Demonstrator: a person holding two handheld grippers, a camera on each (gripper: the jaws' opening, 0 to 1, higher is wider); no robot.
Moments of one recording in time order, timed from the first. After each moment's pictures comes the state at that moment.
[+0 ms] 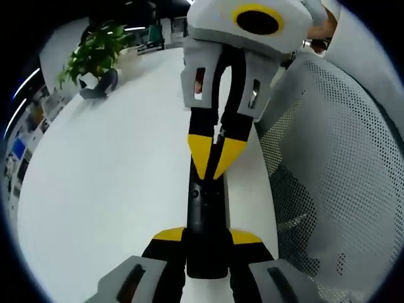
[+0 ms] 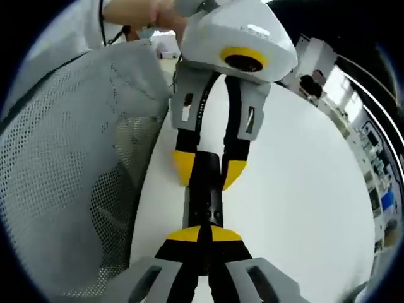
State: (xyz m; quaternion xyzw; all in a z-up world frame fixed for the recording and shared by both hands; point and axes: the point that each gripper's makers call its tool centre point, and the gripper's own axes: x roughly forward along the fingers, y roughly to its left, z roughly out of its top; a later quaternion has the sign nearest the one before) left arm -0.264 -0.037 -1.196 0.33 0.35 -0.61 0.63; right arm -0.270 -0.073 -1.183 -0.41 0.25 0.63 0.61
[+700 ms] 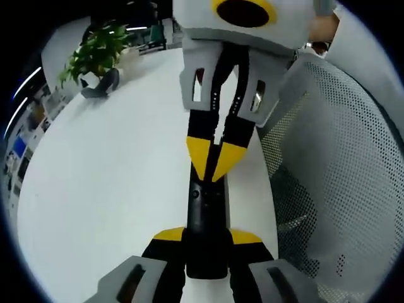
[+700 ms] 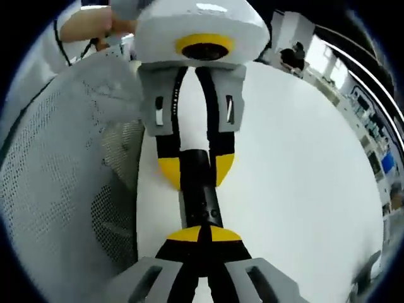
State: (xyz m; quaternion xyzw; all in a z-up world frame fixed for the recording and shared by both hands) left arm -0.263 -0.038 -1.195 0.33 0.35 -0.60 0.64; right arm -0.268 -0.072 -1.182 -0.39 0.28 0.59 0.65
